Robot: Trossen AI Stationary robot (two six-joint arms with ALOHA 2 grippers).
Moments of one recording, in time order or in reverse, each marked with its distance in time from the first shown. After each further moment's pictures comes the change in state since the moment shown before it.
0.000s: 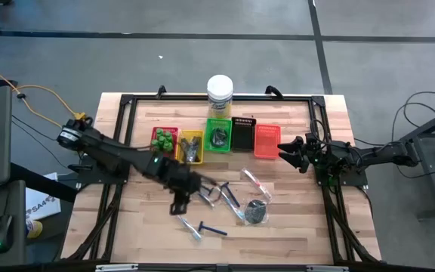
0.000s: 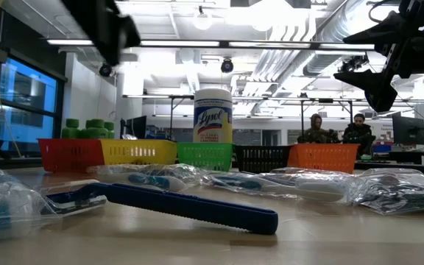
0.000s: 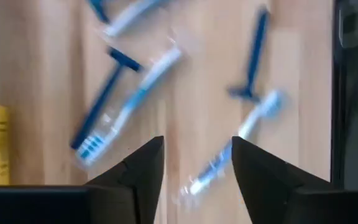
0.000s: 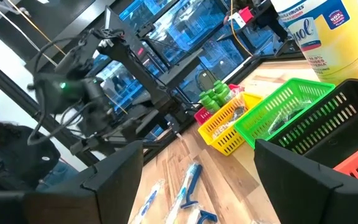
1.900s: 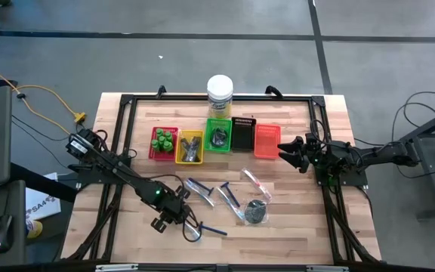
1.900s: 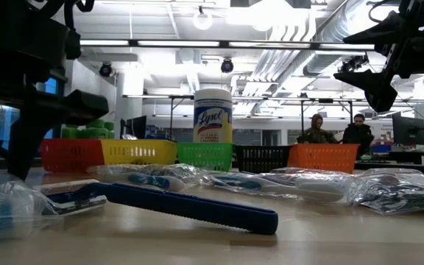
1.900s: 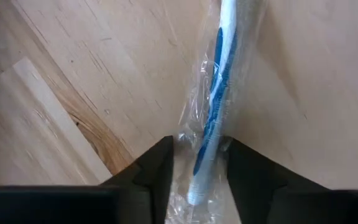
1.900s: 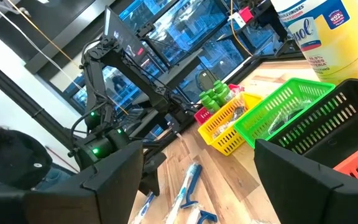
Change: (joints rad) left arm -0.210 0.162 -0.339 0.372 -0.033 0.395; right arm 0.000 0.000 0.000 0.000 0.000 0.000
